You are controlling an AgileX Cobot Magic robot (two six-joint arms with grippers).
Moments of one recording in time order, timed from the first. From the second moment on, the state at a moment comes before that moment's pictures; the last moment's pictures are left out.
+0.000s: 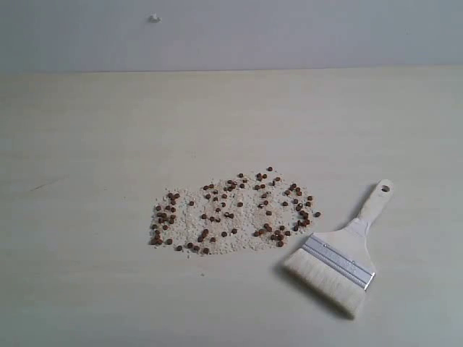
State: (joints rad) left arm -0.24 0.01 0.00 0.04 0.14 0.02; right arm 0.05 0.01 0.00 0.18 0.07 -0.17
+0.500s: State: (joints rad) left arm -0.24 0.01 0.00 0.04 0.14 0.02; right arm 0.05 0.01 0.00 0.18 0.06 -0.17
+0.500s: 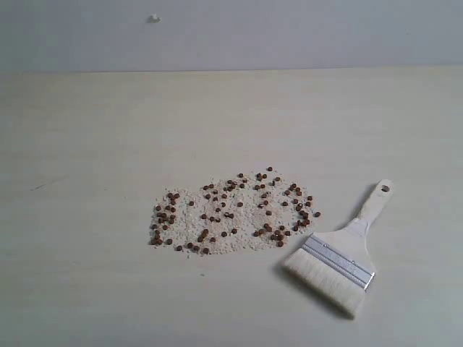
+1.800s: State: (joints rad) left arm -0.24 0.01 0.00 0.04 0.14 0.02; right arm 0.05 0.01 0.00 0.29 -0.09 0.02
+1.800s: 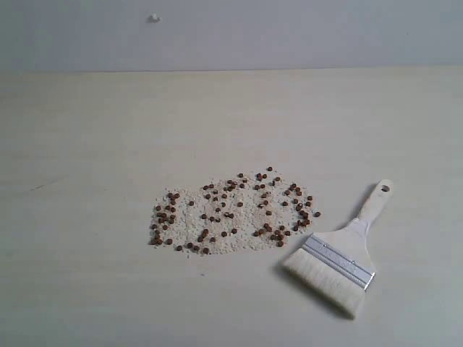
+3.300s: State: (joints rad) left arm -0.24 0.01 0.00 0.04 0.14 0.02; right arm 0.05 0.87 -0.84 0.15 0.61 -0.30
